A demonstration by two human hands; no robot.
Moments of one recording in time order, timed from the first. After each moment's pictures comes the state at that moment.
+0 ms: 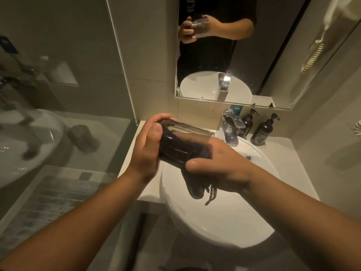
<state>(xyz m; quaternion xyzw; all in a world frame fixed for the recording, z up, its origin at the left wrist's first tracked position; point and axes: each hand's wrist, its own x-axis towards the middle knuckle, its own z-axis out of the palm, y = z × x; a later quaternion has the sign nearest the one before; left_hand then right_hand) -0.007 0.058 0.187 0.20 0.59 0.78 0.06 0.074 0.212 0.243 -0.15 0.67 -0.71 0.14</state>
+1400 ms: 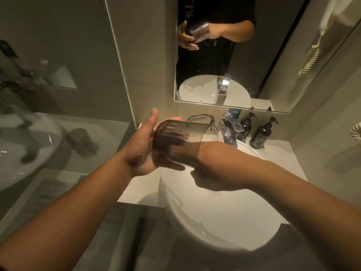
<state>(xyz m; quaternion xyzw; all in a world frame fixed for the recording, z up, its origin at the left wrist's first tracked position) -0.032 0.054 0.216 0.09 0.54 0.74 0.39 0.057 0.231 0.239 -0.26 0.96 -0.07 0.02</state>
